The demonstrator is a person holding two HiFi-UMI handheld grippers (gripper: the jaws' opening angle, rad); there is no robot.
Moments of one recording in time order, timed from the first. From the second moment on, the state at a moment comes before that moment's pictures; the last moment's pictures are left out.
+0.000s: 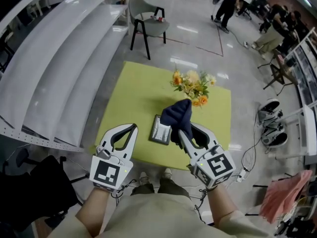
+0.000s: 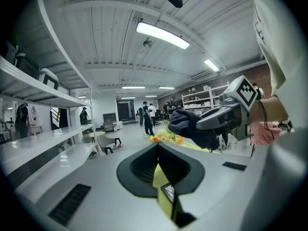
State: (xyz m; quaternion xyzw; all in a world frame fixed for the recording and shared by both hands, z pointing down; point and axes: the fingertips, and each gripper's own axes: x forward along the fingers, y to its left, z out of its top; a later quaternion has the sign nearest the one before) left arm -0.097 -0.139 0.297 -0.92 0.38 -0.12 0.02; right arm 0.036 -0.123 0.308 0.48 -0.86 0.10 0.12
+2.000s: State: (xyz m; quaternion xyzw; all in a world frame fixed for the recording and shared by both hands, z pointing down) left arm -0.023 -0.189 0.642 -0.87 0.33 -0.28 -0.24; right arm 0.056 -0.224 0.633 0.41 -0.82 0.17 0.36
